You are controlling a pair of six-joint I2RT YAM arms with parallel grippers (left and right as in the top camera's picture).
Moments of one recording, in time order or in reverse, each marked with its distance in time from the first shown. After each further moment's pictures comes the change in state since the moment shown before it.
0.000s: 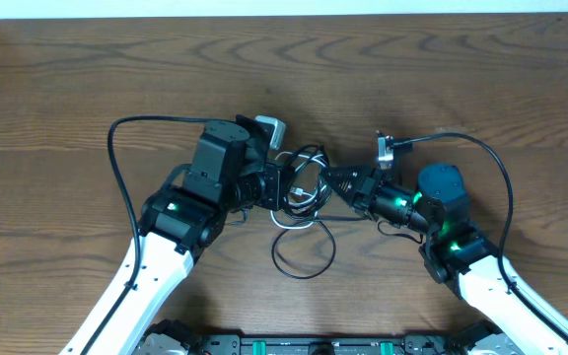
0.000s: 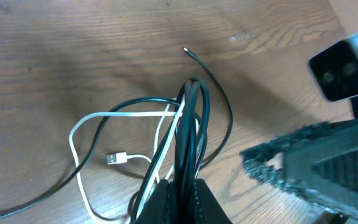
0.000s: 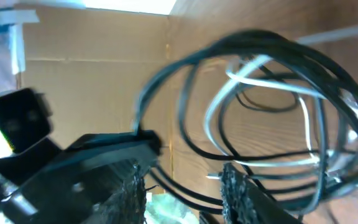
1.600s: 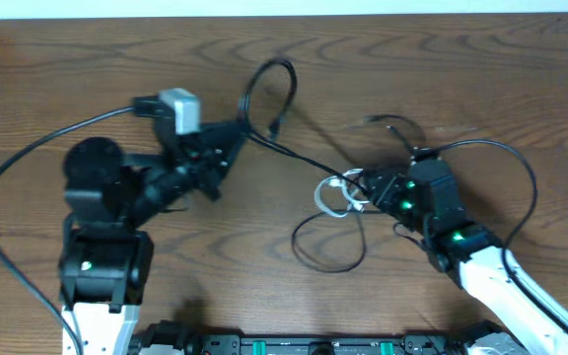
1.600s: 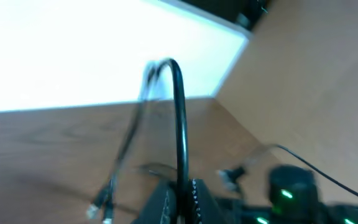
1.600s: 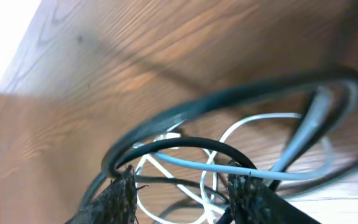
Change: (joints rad) left arm 0.394 -0.285 -0.001 0.323 0.422 -0.031; right arm -0.078 0.043 0.025 -0.457 0.514 -0.373
